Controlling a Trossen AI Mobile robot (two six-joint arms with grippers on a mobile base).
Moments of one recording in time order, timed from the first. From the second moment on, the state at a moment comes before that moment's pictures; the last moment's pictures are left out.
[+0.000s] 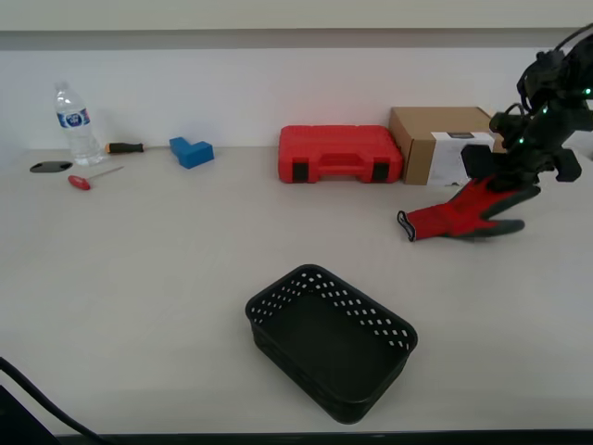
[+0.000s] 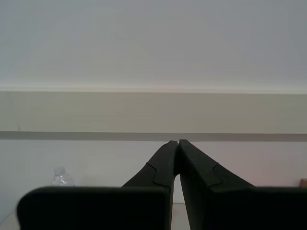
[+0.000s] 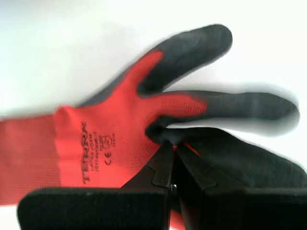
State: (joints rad) arm 0 -0.10 2.34 1.30 -0.06 -0.11 -0.08; arm 1 0.00 1.05 0.52 0.61 -0.01 0.00
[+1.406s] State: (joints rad) arm 0 0.69 1.60 0.96 -0.30 -0.44 0.19; arm 1 0.00 1.05 0.52 0.60 -0.01 0.00
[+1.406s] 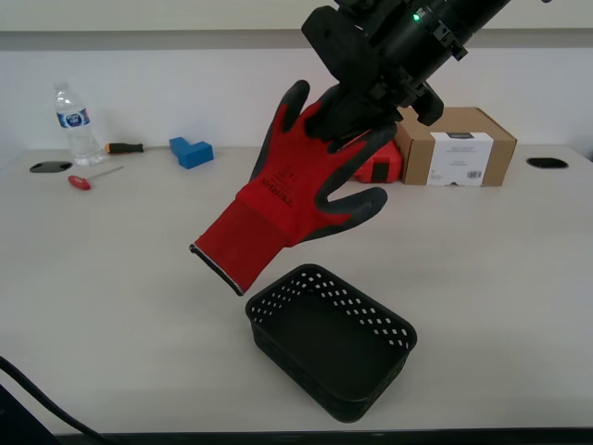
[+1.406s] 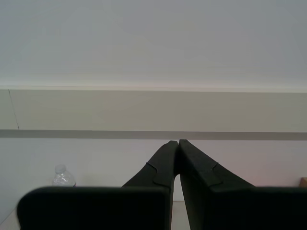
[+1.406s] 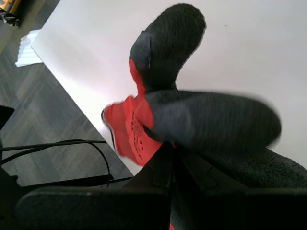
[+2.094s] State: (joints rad) arm 0 0.74 1.96 0.98 -0.35 -0.45 0.21; arm 1 0.00 1.05 0.52 0.60 -0.01 0.00
